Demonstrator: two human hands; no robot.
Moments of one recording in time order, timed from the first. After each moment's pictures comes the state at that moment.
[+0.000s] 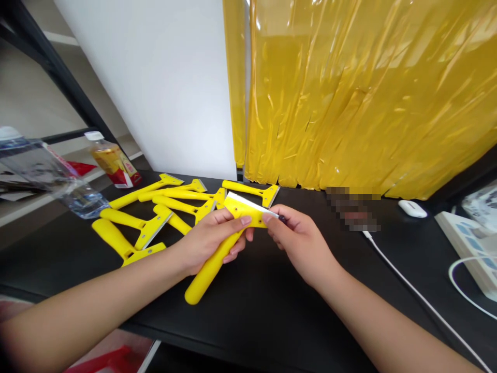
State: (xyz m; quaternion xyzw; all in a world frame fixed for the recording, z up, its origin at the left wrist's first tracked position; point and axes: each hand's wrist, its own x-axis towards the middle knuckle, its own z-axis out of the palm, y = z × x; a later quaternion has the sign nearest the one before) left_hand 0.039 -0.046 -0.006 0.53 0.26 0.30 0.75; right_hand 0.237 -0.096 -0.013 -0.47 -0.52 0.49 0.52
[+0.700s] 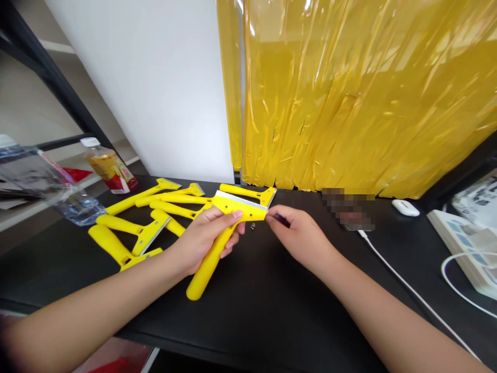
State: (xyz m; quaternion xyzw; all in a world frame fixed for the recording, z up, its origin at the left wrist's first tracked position) left_hand 0.036 -0.042 -0.004 0.54 0.30 0.36 0.70; right_hand 0.259 -0.077 -0.019 -0.58 -0.68 0.25 0.38
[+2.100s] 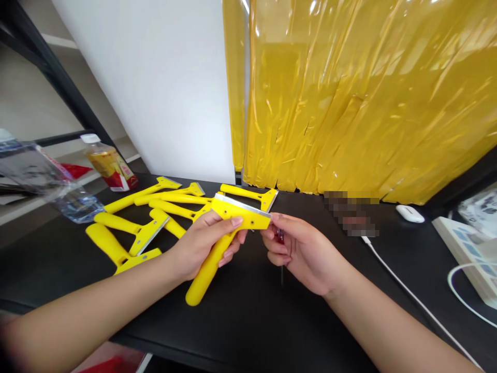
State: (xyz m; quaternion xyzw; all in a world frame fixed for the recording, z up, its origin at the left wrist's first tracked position) left_hand 0.035 -0.043 -0.007 0.54 0.23 0.35 0.74; right_hand 0.244 -0.096 -0.002 -0.33 -0.34 0.73 0.50
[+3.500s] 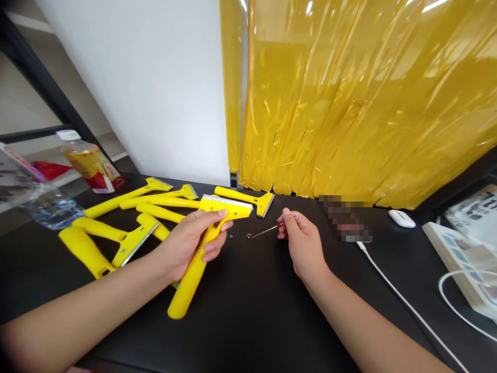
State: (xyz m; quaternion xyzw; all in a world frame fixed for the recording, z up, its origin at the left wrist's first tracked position) left_hand 0.027 -0.022 0.000 0.48 0.32 0.34 0.74; right_hand 0.261 -0.049 -0.069 -0.54 -0.40 0.36 0.64
